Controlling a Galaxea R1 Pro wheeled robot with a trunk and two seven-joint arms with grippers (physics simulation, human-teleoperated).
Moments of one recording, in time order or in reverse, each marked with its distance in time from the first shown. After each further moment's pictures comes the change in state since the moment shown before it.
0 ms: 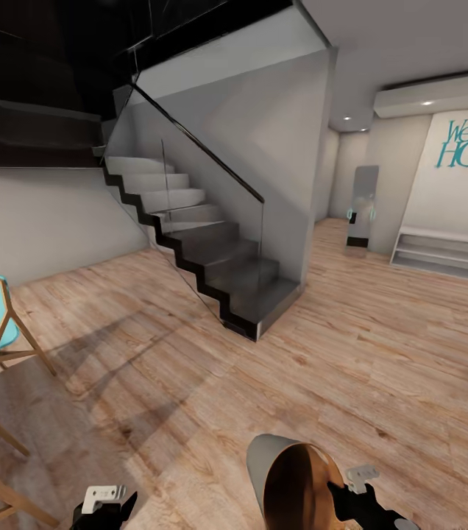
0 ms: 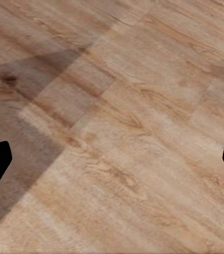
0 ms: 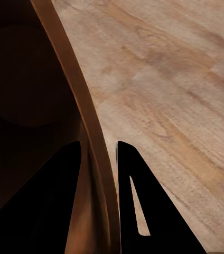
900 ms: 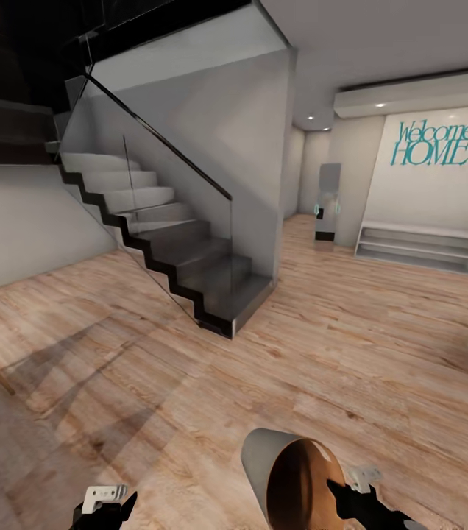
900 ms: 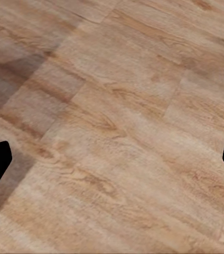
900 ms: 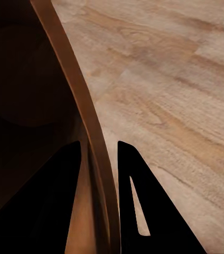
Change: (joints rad) left arm 0.000 0.000 0.000 0.000 -0.001 -0.002 0.000; right arm -0.001 -0.008 -0.091 0.004 -0.029 0.015 0.133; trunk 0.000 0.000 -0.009
